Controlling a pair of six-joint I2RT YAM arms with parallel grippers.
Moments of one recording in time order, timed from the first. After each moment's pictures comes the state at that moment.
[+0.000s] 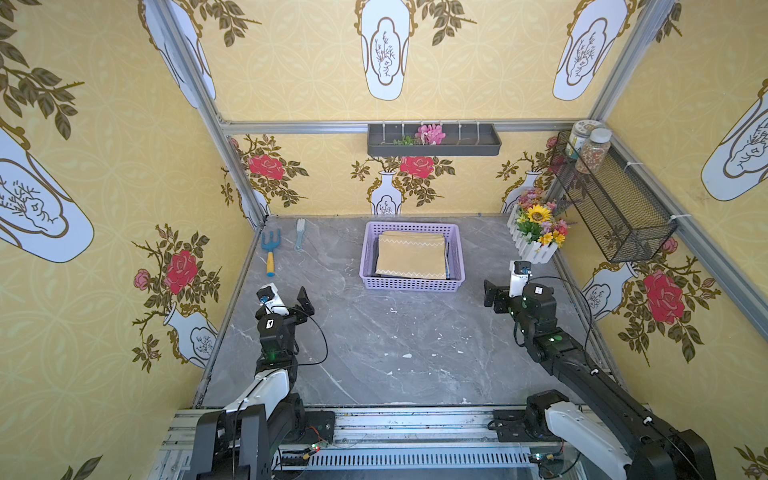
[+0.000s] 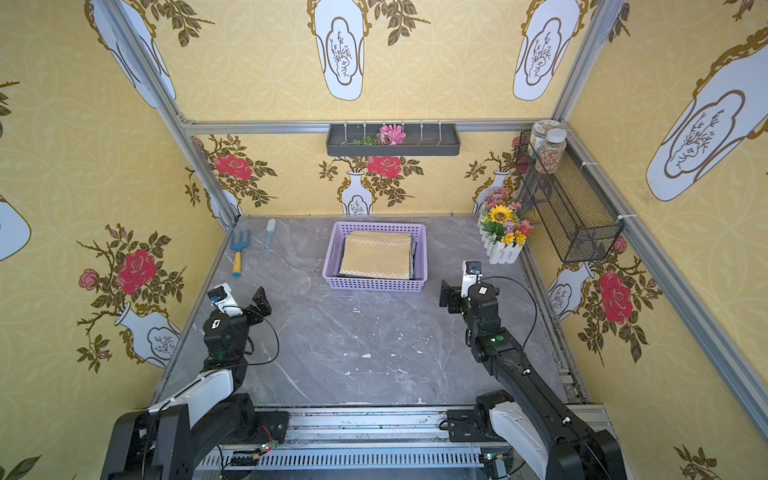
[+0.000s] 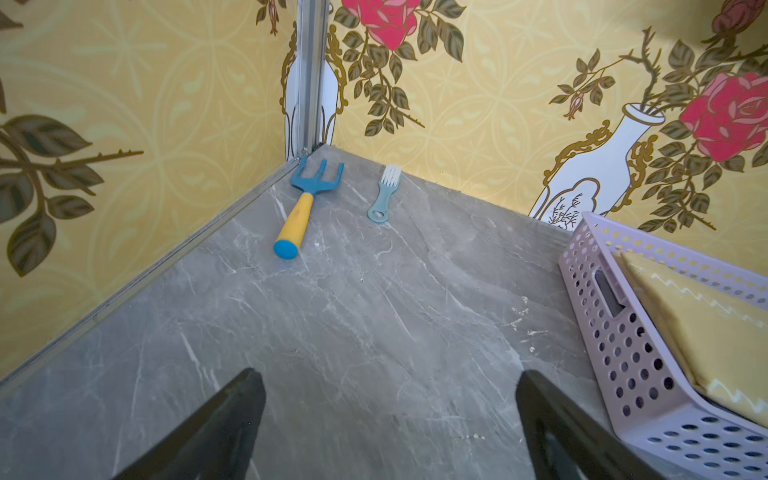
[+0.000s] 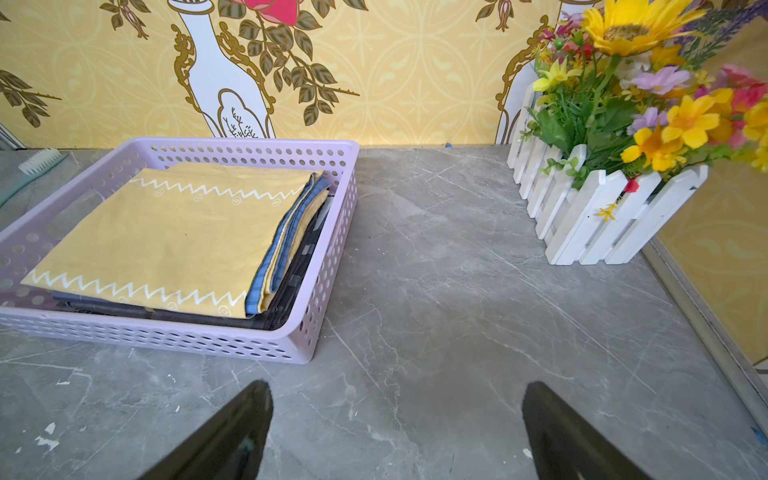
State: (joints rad) left arm 0.15 1.08 0.08 0.80 0.00 -0.25; right arm 0.21 0.90 0.43 0.10 0.14 0.09
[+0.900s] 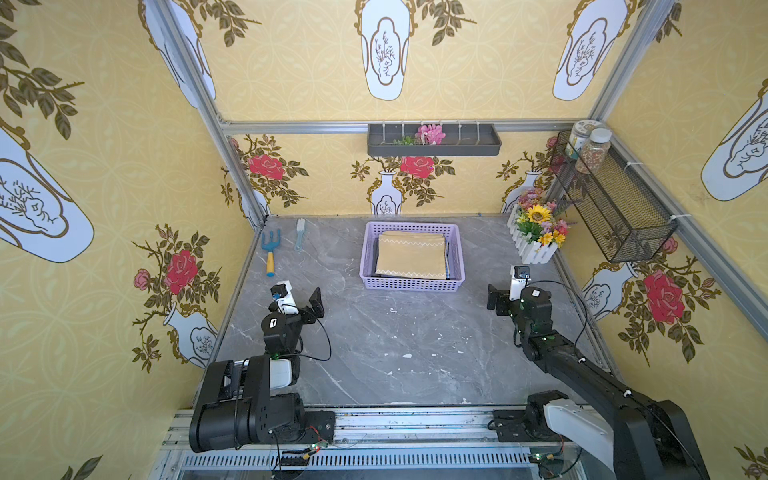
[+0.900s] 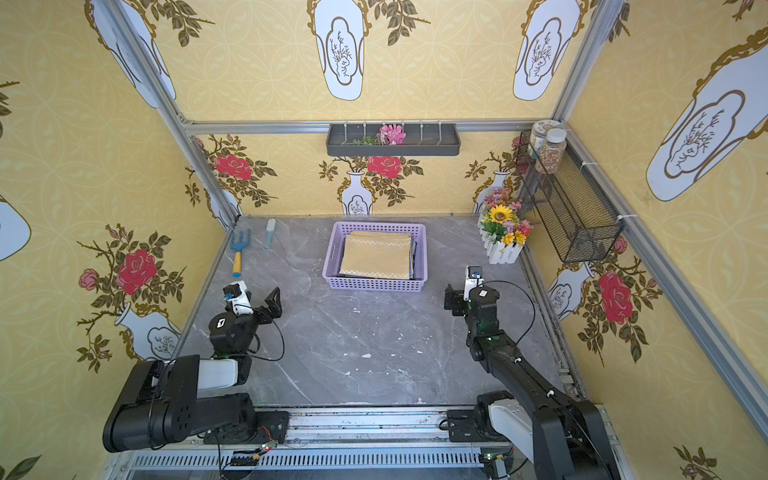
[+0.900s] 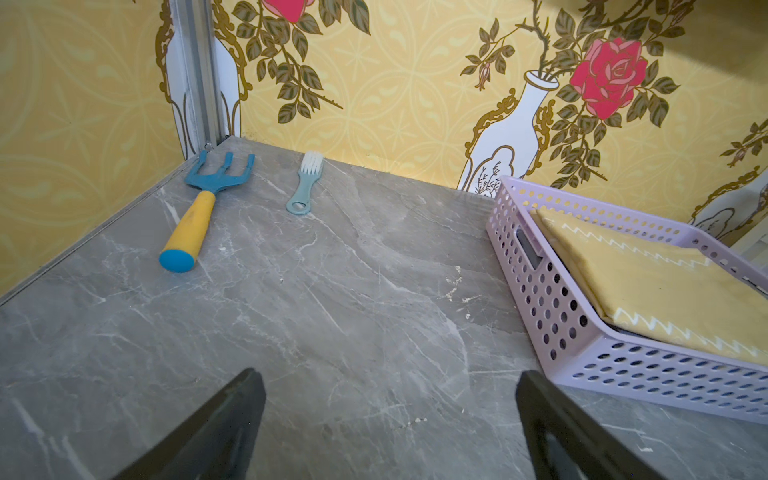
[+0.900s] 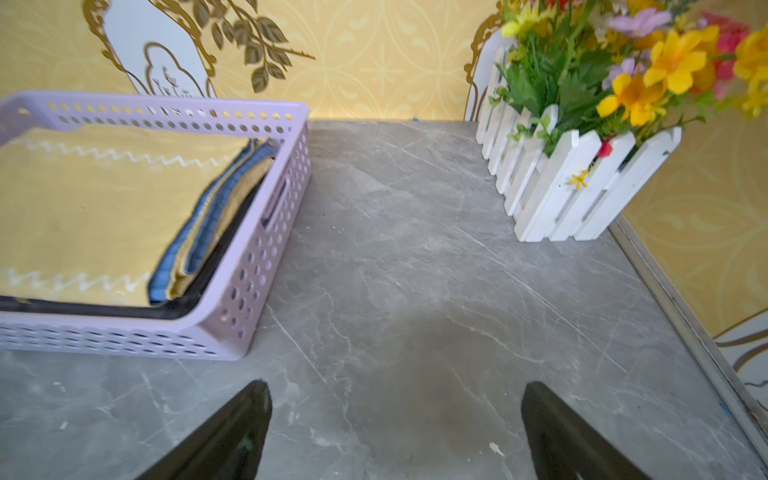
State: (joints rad) left arm 0.12 1.31 0.07 1.07 0.18 -0.20; right arm 0.12 1.07 0.33 0.31 0.16 0.02
